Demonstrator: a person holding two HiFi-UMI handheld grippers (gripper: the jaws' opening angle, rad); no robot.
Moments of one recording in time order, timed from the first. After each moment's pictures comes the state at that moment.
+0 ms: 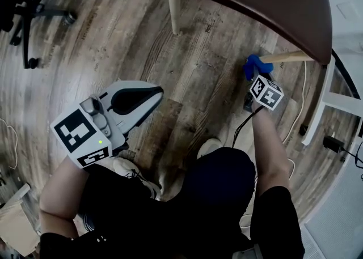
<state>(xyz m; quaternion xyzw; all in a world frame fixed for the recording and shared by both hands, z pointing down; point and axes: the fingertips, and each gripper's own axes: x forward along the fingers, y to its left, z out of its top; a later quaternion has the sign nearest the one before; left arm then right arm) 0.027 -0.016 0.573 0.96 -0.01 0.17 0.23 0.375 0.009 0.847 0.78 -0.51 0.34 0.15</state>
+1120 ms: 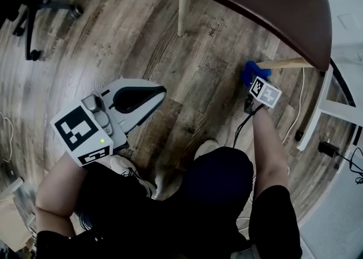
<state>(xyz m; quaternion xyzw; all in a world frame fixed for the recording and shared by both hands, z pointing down) 0.015 -0.012 0.562 0.96 -0.02 0.17 0.21 0.374 0.012 0.865 0.75 -0.50 0.38 0.21</state>
